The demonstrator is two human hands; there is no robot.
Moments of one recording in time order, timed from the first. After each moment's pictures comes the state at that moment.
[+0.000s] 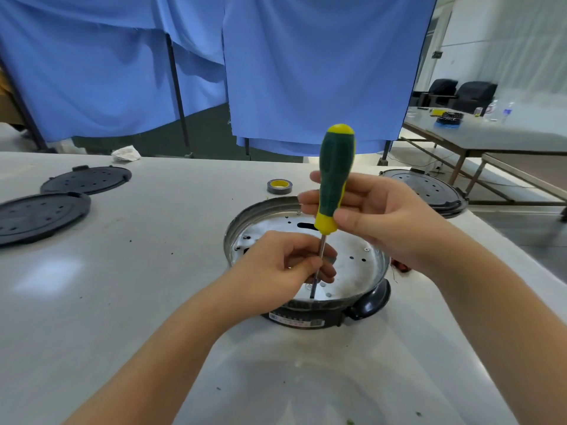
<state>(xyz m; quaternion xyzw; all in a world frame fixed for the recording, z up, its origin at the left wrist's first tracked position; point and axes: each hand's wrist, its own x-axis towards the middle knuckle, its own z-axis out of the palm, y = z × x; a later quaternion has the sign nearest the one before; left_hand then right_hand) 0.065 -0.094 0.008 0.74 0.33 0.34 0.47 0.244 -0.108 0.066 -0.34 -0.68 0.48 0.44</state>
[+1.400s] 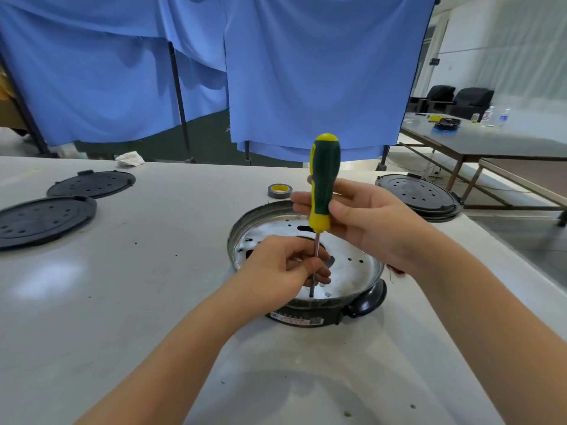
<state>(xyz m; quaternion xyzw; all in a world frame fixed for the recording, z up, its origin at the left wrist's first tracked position) 0.073 -0.096 0.004 0.70 0.36 0.37 0.49 0.237 -0.097 0.061 -0.33 -0.60 0.56 0.47</state>
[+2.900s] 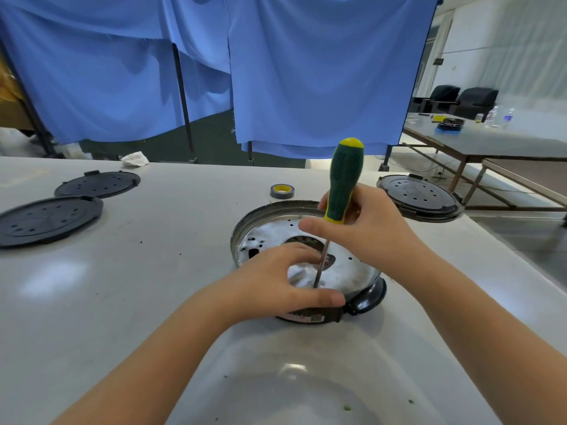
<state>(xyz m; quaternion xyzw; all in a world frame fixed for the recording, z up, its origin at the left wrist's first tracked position) 0.055 -0.091 0.002 0.84 0.41 0.20 0.29 0.225 -0.104 0.055 -0.52 -0.72 0.15 0.44</state>
